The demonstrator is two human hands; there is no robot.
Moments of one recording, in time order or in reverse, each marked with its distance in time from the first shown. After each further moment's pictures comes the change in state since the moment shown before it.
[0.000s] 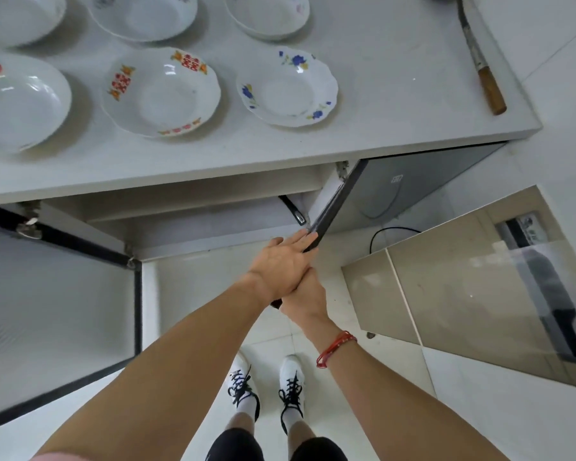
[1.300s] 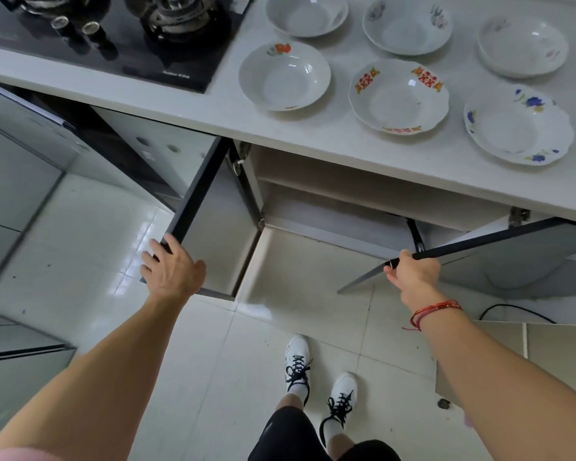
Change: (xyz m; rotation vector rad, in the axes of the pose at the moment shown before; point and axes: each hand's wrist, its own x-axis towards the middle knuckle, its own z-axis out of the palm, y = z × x) left_hand -0.379 -0.148 0.053 -0.338 0.068 -1.646; right_hand 0.022 -0.064 0.082 0.339 0.120 0.095
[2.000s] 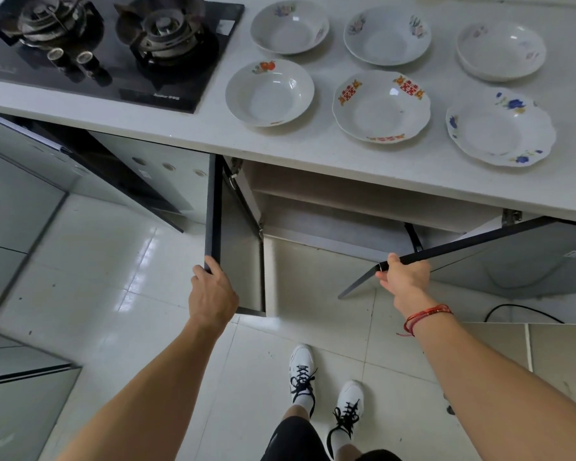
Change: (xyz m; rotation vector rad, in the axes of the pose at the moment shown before) left_hand -0.049 0.057 0.018 -0.064 0.020 0.187; right_hand -0.003 -0.004 -0.003 -0.061 -0.050 -0.028
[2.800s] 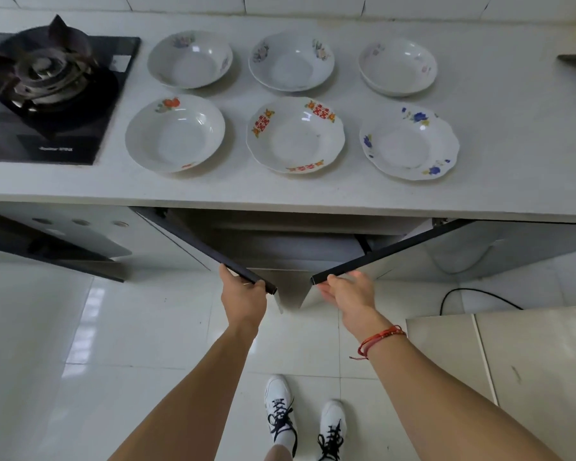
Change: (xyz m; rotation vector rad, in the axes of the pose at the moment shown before) left_hand 0.024 0.179 0.021 -1.039 -0.157 -0.105; right_hand 0.024 -0.019 -0.002 0.367 -0.183 0.106
